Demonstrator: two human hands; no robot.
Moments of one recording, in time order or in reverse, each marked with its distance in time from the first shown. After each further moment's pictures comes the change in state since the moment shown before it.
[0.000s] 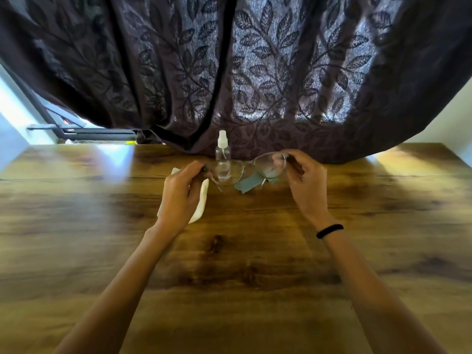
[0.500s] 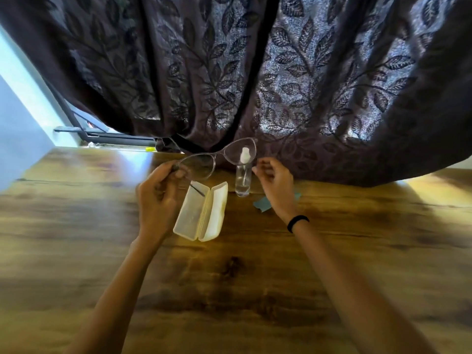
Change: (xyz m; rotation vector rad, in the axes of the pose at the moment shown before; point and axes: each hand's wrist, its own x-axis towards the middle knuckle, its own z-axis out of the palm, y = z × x) left_hand 0.011 -0.034 -0.041 0.038 0.324 -0.114; right_hand 0.038 0.024 0.103 0.068 -0.166 0.200
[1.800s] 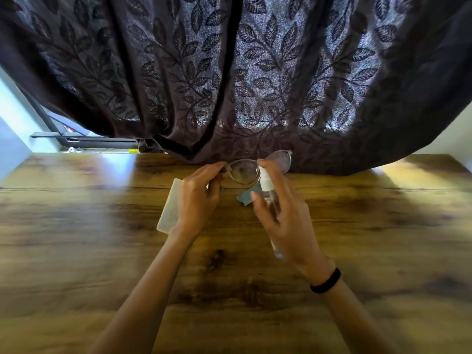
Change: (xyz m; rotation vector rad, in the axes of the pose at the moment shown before) left_hand -0.017 0.024 0.076 0.055 -0.163 0.179; right_hand -0.095 -0.058 -0.069 -0.133 -0.018 -0.361
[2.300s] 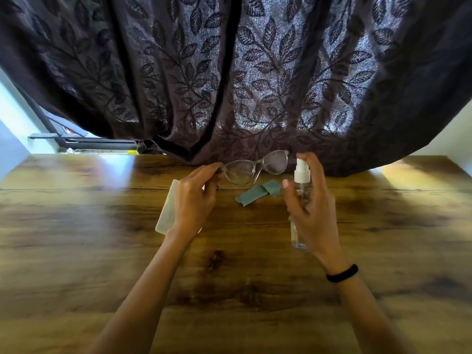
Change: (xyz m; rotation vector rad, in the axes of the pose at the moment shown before) left_hand 0.000 0.003 -0.004 0.046 0.012 -0.006; right_hand 0.003 0.022 -0.029 0.040 0.122 0.124
